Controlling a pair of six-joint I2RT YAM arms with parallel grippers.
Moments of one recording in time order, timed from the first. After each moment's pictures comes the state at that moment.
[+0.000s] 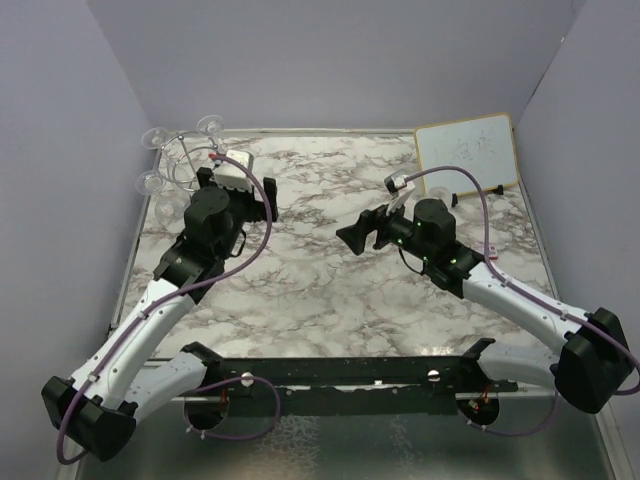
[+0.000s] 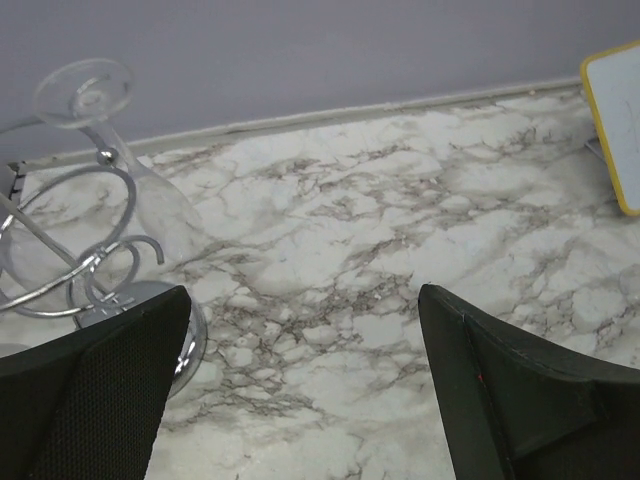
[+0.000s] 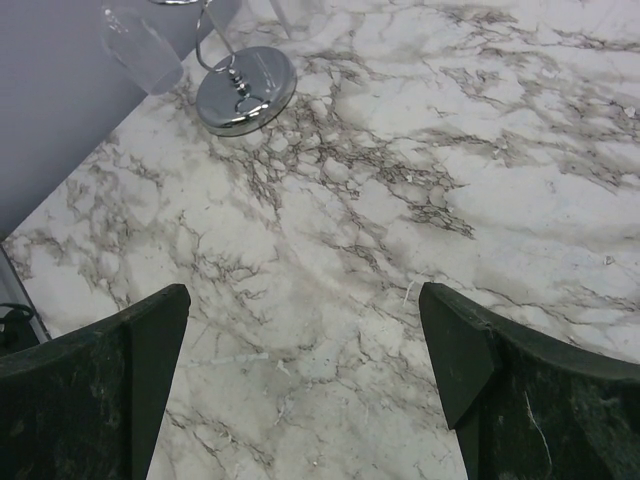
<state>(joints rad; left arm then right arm) -0.53 0.92 0.90 -0.13 -0.29 -0.05 0.66 1.18 0.76 0.21 -0.17 0.28</state>
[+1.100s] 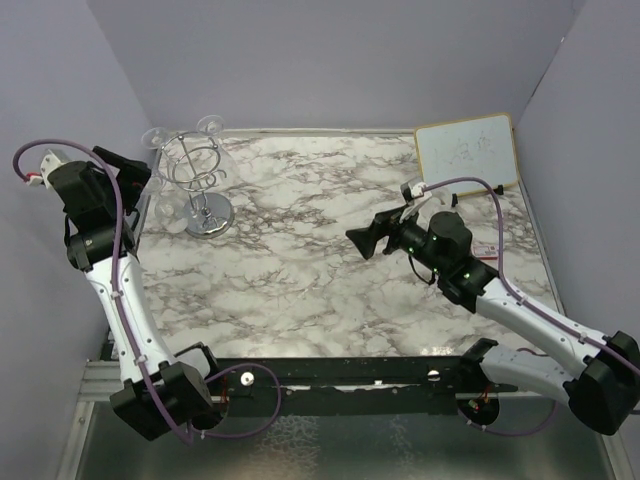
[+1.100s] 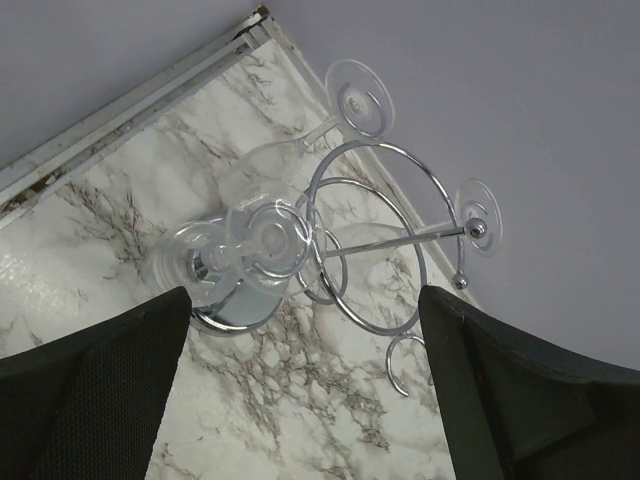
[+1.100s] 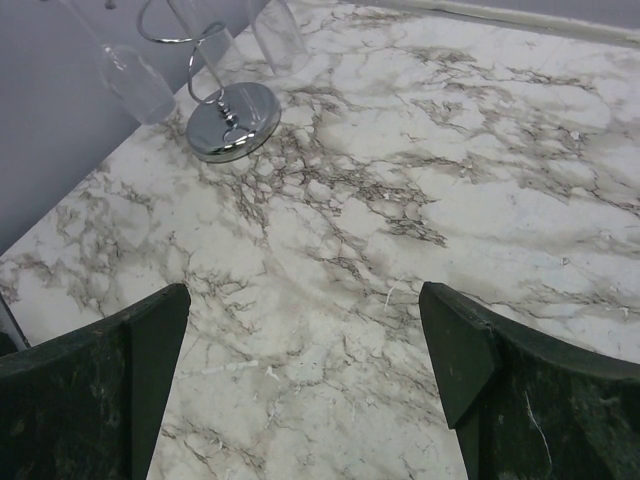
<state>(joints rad) 0.48 1.08 1.23 -0.50 0.14 -0.71 0.67 1.03 0.68 0.23 -0.10 0.27</state>
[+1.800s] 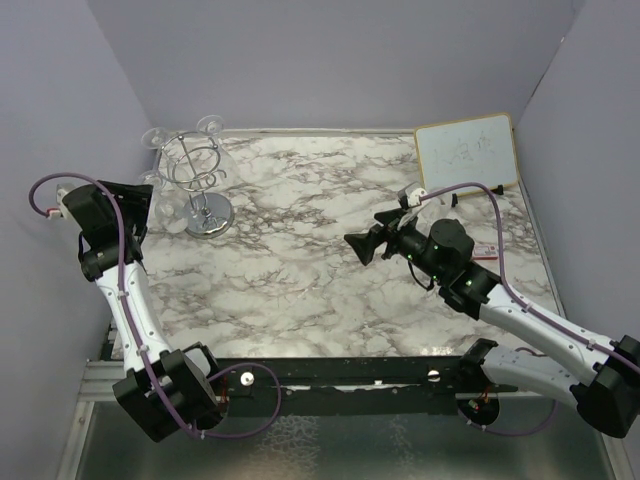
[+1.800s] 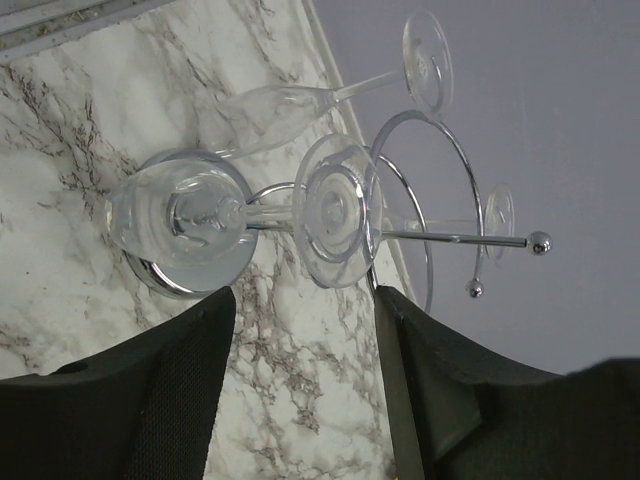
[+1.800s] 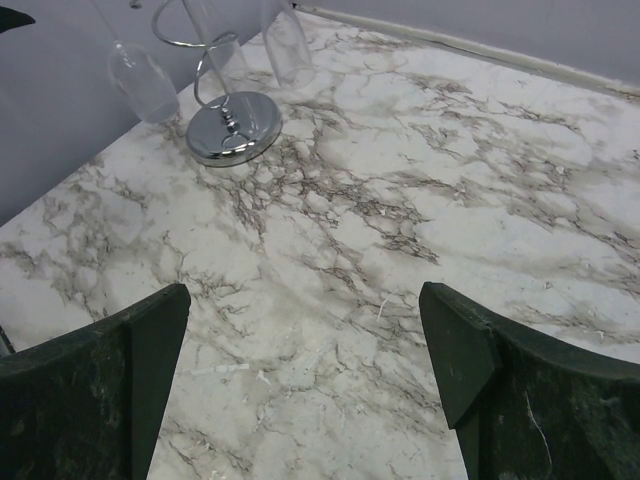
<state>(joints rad) 0.54 1.05 0.97 -0.36 0.25 -0.98 0.74 0.98 0.67 0.23 -0.01 0.18</state>
